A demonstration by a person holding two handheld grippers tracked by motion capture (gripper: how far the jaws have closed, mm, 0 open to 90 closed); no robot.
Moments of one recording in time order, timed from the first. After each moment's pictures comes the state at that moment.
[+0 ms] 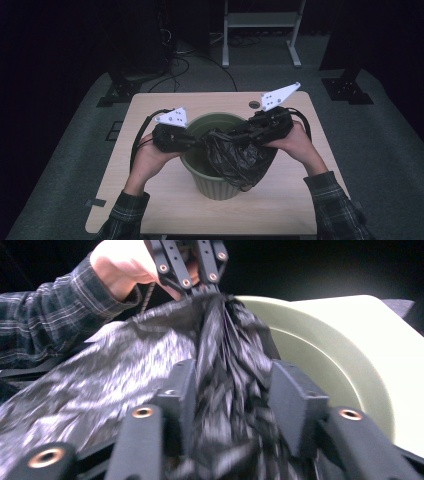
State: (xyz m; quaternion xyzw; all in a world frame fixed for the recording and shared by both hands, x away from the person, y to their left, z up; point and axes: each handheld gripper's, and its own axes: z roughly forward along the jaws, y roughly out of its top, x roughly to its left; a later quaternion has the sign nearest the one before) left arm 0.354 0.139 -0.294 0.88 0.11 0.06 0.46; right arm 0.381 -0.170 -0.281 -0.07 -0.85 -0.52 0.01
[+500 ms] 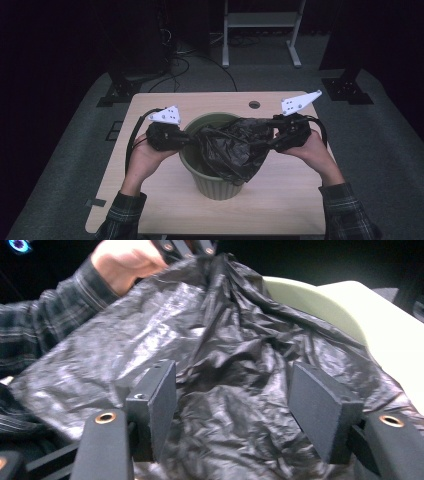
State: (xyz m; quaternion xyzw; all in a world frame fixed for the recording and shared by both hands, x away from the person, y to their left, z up) left arm 0.357 0.153 -0.295 0.87 0.15 0.07 0.46; right arm 0.369 -0.210 -0.295 -0.11 -0.84 -0.53 0.02
